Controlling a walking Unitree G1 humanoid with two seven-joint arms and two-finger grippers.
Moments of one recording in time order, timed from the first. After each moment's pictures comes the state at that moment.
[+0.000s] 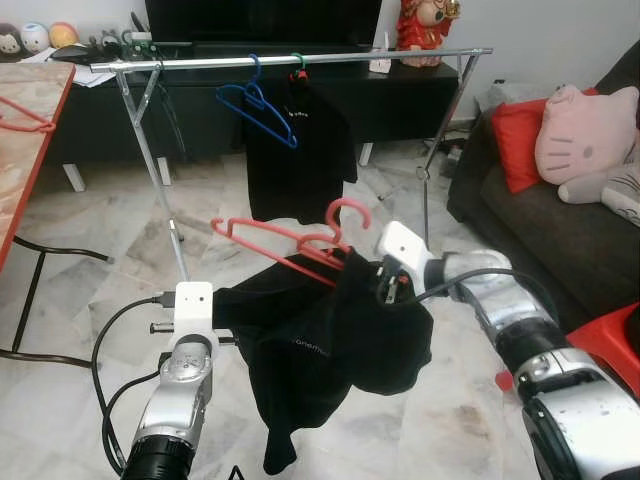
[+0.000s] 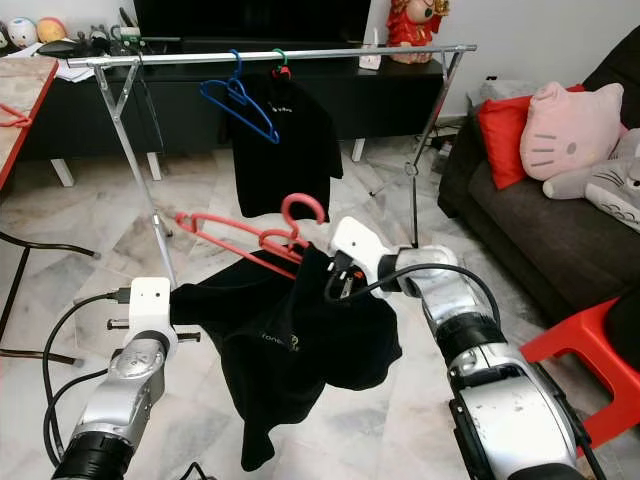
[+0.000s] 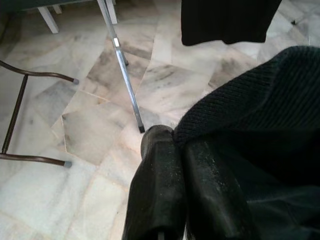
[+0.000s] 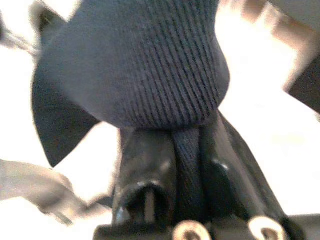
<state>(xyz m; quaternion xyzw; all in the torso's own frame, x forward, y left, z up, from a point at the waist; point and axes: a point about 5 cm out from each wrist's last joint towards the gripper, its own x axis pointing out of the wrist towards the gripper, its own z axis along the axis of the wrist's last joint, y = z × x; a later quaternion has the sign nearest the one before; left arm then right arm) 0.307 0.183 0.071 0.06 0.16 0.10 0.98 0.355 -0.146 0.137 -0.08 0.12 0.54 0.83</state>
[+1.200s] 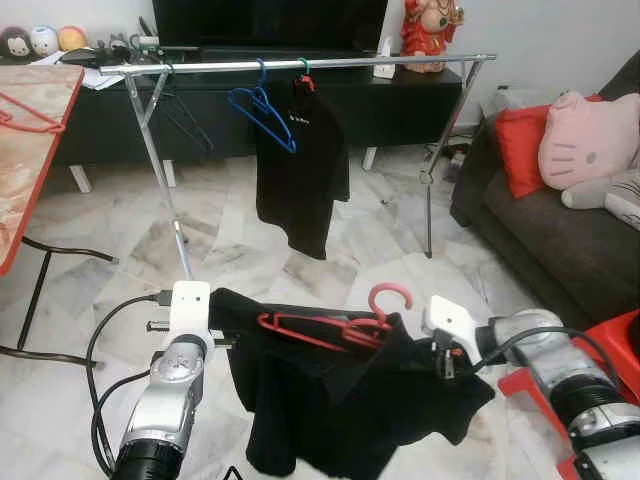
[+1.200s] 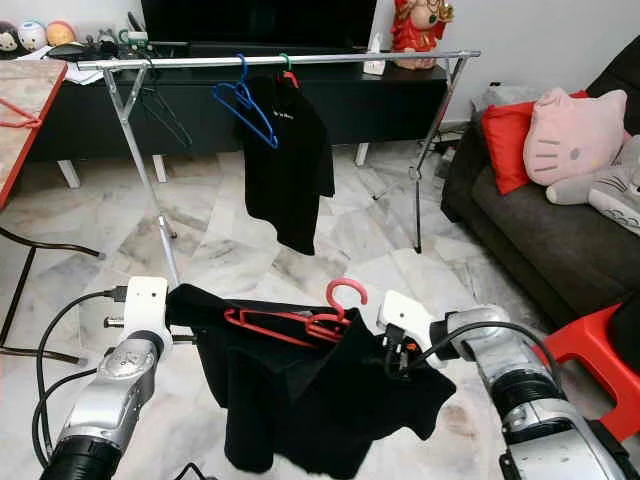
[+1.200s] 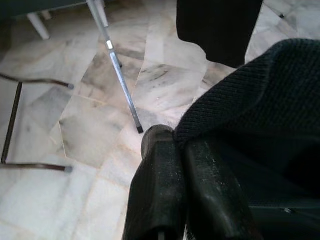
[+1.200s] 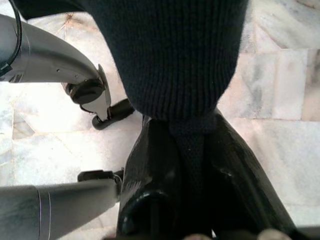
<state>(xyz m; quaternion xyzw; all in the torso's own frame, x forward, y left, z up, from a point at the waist) 0.303 0.184 0.074 0.08 0.16 0.05 0.98 0.309 -0.204 0.070 -0.19 0.29 0.55 0.76</state>
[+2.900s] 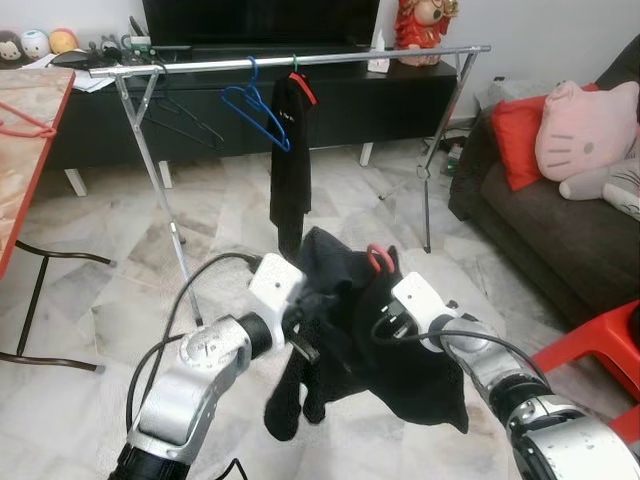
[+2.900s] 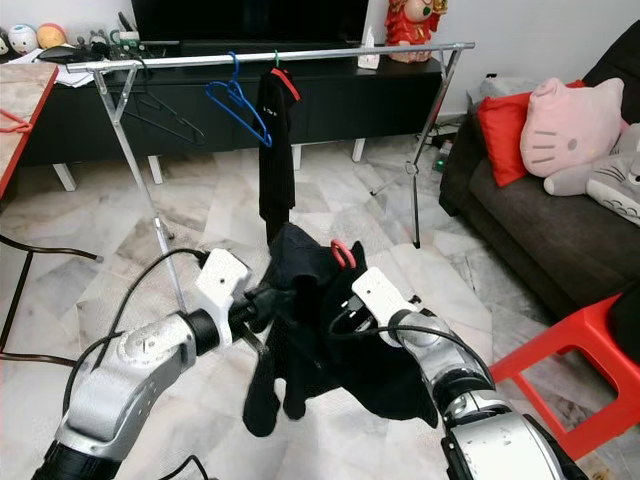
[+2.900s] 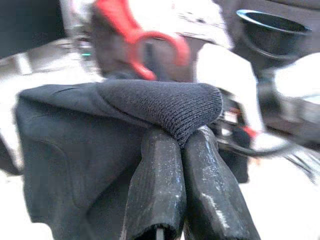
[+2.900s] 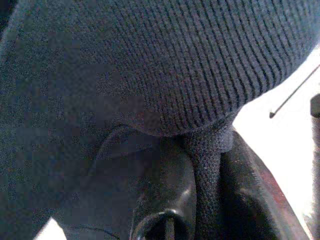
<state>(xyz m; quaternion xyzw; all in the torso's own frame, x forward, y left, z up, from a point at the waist) 0.263 0.080 0.148 0.04 0.05 -0.44 0.89 0.341 -0.175 0.050 -0.25 0.24 0.21 0.91</state>
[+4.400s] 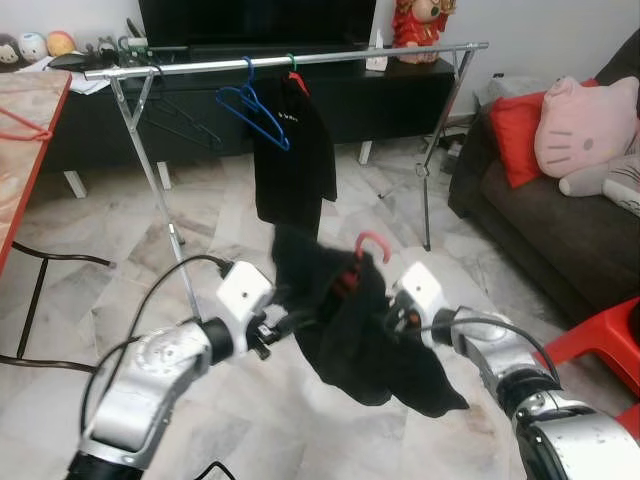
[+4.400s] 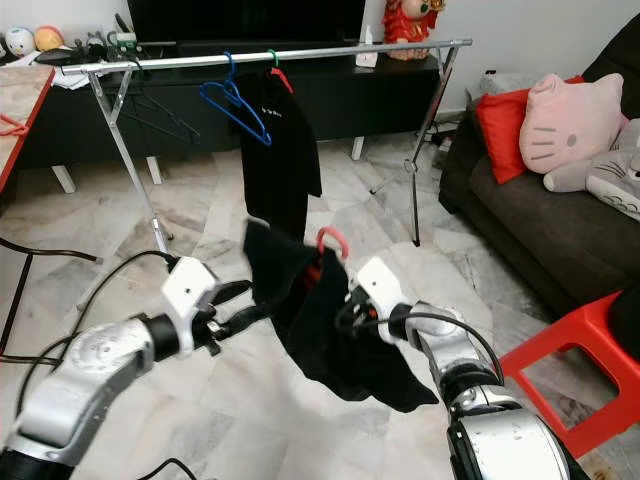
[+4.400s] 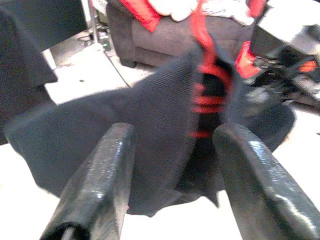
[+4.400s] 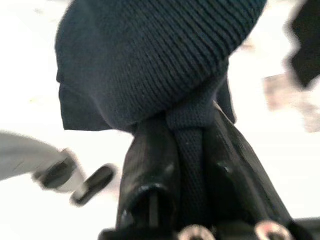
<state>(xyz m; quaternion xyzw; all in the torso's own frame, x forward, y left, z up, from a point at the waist) 0.269 0.143 0.150 0.10 0.06 -0.40 0.91 0.325 -0.166 0.063 -0.11 0.21 0.48 0.85</state>
